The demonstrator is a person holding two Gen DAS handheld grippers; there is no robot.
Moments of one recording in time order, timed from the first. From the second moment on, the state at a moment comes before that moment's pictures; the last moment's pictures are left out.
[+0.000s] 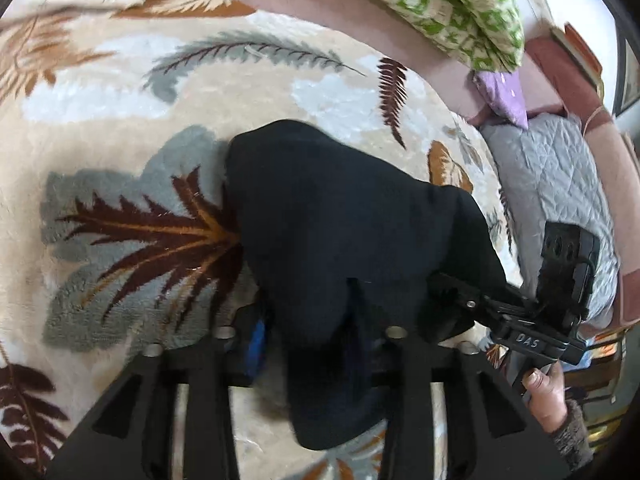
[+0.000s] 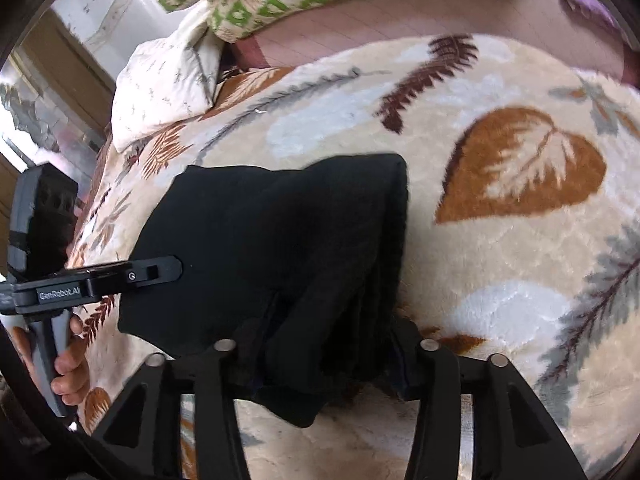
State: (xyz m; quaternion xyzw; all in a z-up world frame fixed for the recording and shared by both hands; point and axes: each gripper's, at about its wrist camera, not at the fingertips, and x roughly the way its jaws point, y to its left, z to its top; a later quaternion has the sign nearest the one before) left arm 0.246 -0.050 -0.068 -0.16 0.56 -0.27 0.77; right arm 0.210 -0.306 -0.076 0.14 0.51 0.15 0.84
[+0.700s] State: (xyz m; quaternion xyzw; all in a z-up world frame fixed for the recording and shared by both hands) left arm 0.184 -0.025 -0.029 -0.02 0.55 -0.16 0.82; right arm 0.115 -0.324 0.002 0.09 0.49 0.03 0.87
